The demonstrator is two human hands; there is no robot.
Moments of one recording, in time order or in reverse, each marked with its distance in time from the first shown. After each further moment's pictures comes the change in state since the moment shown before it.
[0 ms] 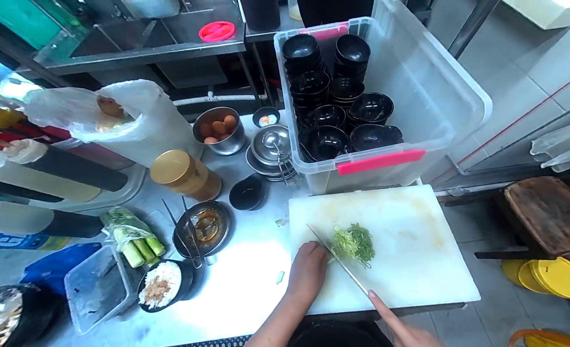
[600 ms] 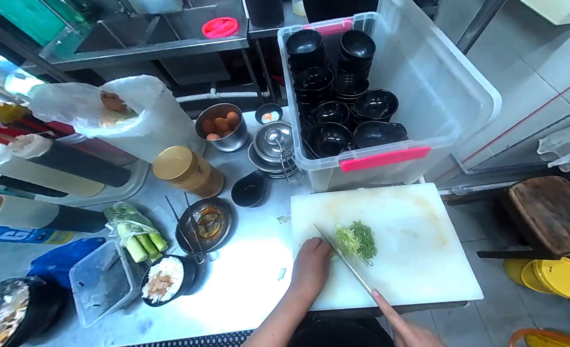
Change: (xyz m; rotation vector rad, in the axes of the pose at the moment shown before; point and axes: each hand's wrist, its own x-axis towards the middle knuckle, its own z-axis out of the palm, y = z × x) left_hand 0.002 0.006 -0.001 0.045 -0.036 -0.011; right_hand 0.001 0.013 0.013 0.023 0.018 -0.015
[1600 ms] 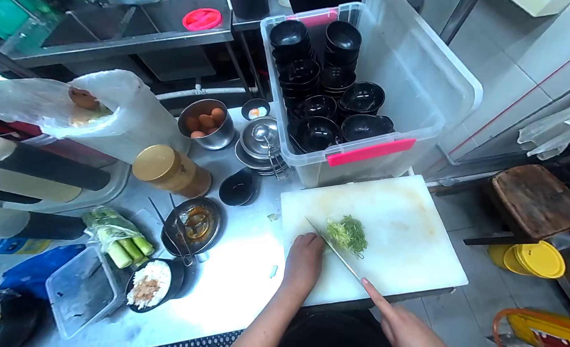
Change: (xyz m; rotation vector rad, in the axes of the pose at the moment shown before) left_hand 0.002 0.003 0.000 0.063 -0.021 0.017; right_hand 0.004 0.001 0.008 0.007 0.023 0.049
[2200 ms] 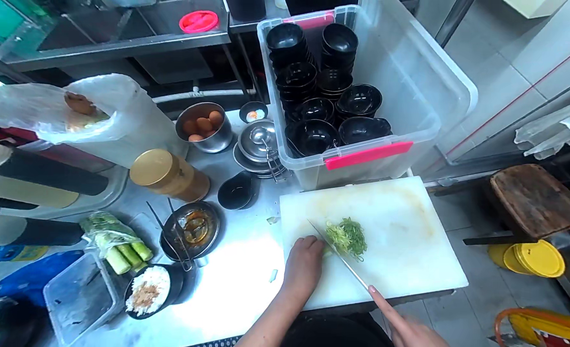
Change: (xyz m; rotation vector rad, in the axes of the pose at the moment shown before) left_hand 0.002 0.001 -0.001 -0.002 -0.017 0.011; right_hand -0.017 -0.004 -0.012 -0.028 0.013 0.016
